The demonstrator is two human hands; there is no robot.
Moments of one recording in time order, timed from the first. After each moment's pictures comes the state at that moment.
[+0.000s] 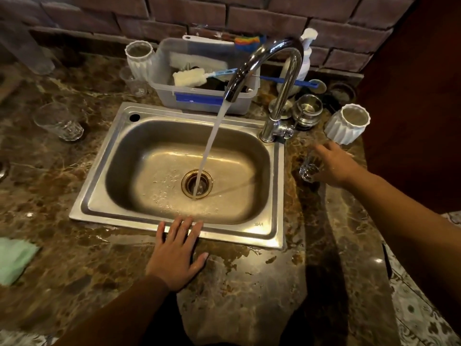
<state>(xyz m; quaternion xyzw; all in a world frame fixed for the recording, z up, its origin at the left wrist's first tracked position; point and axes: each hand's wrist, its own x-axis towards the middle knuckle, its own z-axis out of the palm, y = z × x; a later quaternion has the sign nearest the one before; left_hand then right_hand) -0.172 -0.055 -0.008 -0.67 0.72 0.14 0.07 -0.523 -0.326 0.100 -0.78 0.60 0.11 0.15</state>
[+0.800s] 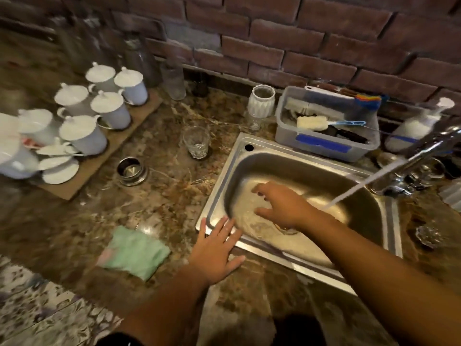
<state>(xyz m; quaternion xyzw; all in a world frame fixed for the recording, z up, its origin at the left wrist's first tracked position) 0.026 -0.047 0.007 -0.68 0.72 0.15 0.04 -0.126 -0.210 0.133 -0.88 0.38 0.08 0.25</state>
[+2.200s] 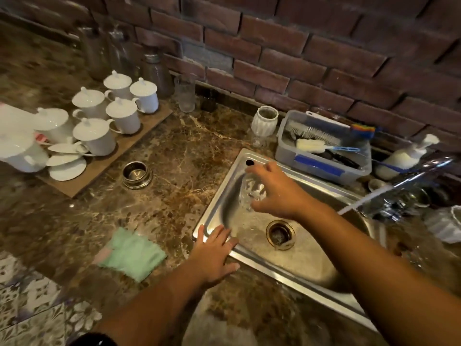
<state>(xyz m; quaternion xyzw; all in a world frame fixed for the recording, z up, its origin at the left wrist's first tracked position) 0.030 -0.065 0.020 -0.70 0.68 0.22 0.05 -0.093 -0.219 0.203 -0.89 0.37 0.01 0.26</state>
